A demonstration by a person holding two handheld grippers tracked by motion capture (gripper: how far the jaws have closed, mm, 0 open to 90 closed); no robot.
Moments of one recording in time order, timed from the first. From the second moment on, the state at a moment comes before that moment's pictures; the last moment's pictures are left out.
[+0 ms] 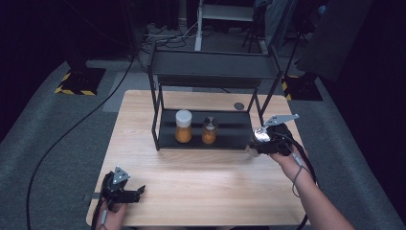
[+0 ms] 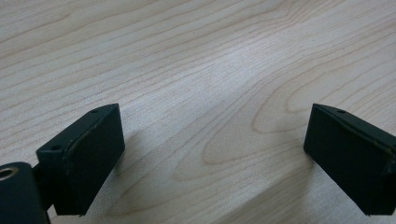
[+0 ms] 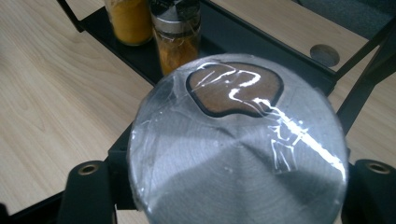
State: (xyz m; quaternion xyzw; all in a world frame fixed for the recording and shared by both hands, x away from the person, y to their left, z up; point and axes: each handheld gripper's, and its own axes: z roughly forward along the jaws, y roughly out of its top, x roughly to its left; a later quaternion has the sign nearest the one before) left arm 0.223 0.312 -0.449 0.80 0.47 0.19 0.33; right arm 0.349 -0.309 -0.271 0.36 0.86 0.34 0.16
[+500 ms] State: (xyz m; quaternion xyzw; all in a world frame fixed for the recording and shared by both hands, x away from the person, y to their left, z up) left arm 0.223 0.312 -0.449 0.80 0.47 0.19 0.33; right arm 0.383 -0.294 -0.275 0.36 0.86 0.33 0.17
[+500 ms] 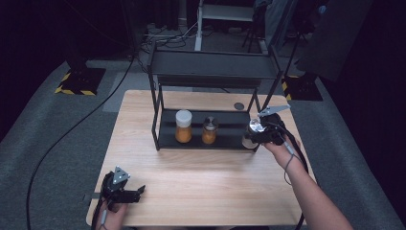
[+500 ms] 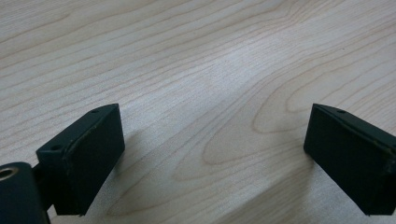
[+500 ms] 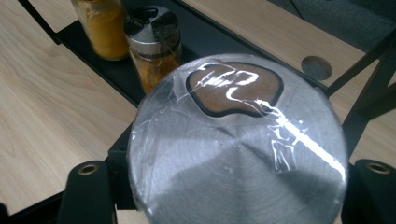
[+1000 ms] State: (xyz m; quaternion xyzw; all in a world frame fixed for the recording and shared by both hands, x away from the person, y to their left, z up) left arm 0.223 0.312 -0.449 0.80 0.47 0.19 0.33; right arm 0.414 -0.266 -0.283 0.36 0.86 0.32 0.17
